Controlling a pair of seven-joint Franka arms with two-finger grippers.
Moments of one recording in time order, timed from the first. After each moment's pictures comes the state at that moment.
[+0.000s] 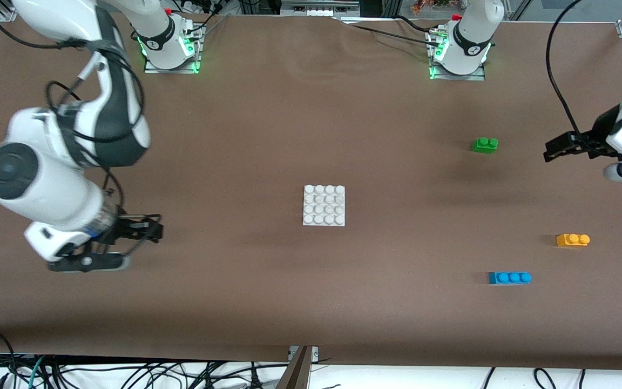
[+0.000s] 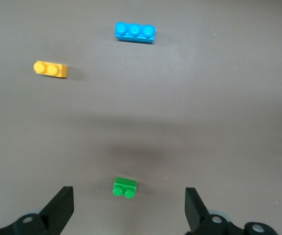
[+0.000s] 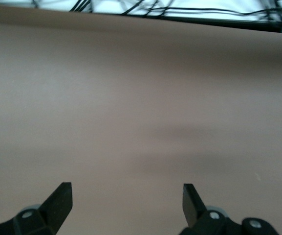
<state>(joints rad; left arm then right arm) 0.04 0.11 0.01 -1.61 0.00 1.62 -0.09 0.37 0.61 -0.29 -1.08 0.11 1.76 0.10</state>
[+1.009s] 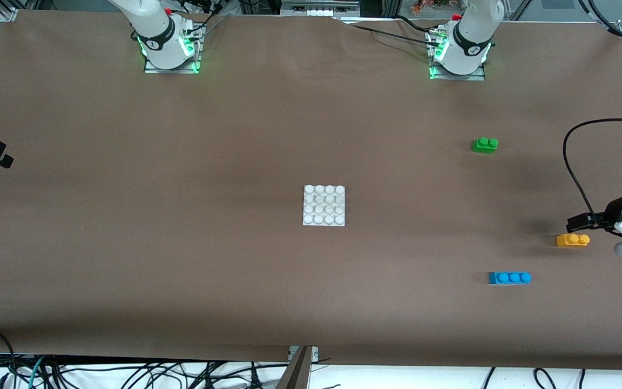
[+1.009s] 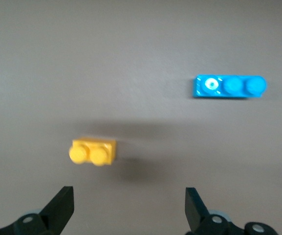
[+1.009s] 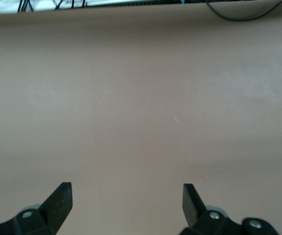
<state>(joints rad) 0.25 0.52 0.02 -1.59 0.04 2.17 0.20 0.12 0.14 -0.26 -1.46 0.06 1.68 -0.10</state>
